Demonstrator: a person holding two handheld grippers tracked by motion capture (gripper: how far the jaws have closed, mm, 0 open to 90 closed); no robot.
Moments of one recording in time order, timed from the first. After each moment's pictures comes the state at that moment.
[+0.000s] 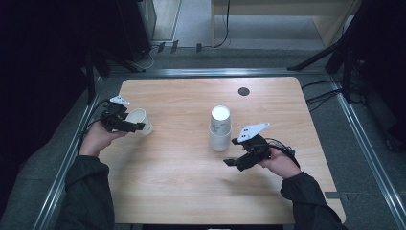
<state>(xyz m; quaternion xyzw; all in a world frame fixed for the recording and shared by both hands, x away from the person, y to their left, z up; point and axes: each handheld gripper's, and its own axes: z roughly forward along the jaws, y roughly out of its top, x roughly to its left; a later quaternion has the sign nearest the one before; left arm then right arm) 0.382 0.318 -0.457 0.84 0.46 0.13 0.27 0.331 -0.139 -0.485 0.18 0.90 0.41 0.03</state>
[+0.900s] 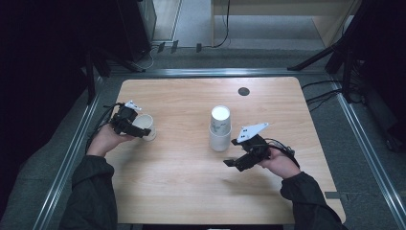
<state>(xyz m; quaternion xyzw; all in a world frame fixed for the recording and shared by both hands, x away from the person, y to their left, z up) 0.388 0.297 -0.478 0.86 0.43 0.13 0.23 0.331 -0.138 -0.486 0.18 0.90 0.40 0.03</state>
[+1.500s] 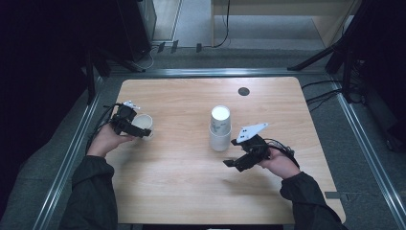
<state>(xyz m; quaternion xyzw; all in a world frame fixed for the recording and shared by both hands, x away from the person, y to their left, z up) 0.391 0.303 -0.480 0.85 0.46 0.10 0.24 0.331 -0.137 -0.487 0.18 0.90 0.40 0.03</state>
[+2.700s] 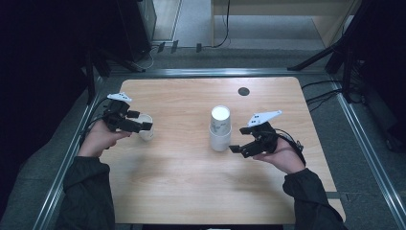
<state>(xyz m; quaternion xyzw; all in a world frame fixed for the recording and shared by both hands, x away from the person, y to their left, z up) 0.365 0.292 -0.423 0.83 0.42 0.08 0.36 0.348 -0.157 -0.458 0.26 0.87 0.42 0.04</state>
